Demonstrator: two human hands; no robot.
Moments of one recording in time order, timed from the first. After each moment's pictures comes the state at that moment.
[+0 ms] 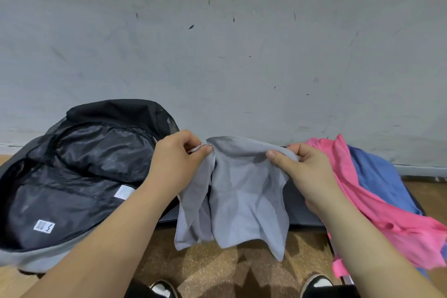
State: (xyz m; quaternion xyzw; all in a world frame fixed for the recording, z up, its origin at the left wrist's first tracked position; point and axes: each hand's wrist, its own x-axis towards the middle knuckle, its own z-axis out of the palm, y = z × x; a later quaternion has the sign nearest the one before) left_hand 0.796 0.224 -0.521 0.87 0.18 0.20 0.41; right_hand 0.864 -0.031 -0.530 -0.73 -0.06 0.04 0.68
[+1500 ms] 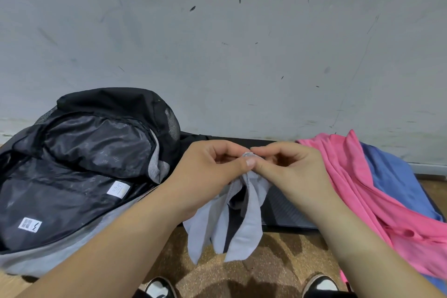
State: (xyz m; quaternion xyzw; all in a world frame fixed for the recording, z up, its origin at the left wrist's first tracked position) left_hand 0.786 0.178 -0.508 0.71 0.06 0.00 0.71; right_hand 0.851 0.002 -0.527 -0.72 -0.20 0.03 0.67
